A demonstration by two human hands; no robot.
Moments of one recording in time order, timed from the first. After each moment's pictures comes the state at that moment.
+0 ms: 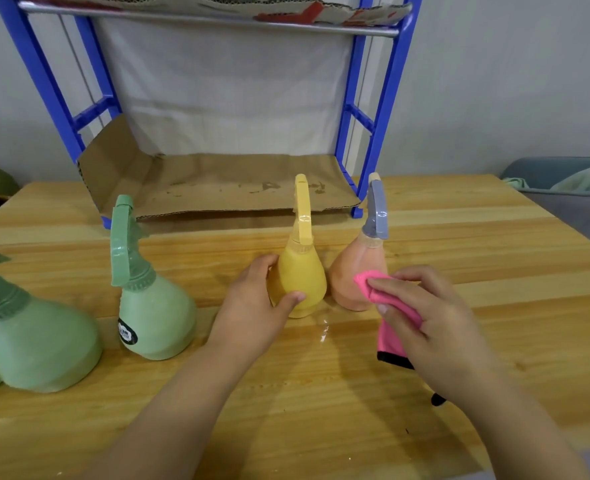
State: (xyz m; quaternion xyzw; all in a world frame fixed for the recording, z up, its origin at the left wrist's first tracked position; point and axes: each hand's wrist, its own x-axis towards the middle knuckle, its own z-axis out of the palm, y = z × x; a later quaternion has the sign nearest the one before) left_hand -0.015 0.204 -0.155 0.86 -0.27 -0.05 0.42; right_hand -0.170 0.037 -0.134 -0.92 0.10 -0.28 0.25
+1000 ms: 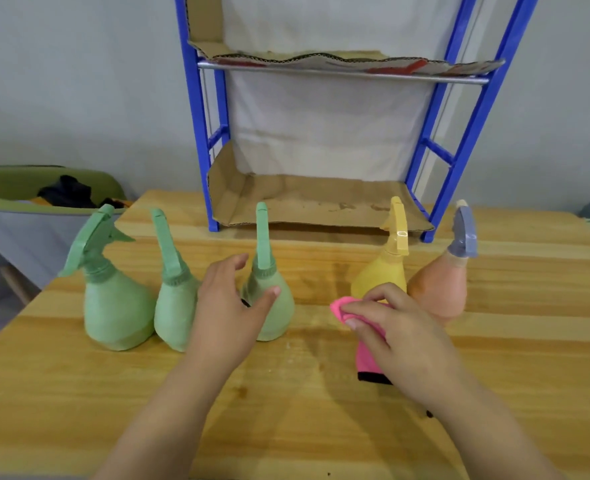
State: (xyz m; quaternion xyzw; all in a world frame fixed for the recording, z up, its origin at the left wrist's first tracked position) left_hand -0.014 0.342 -0.124 0.86 -0.13 0.06 0.48; right_hand -0.120 0.148 -0.121 -0.97 0.03 -0.17 0.18
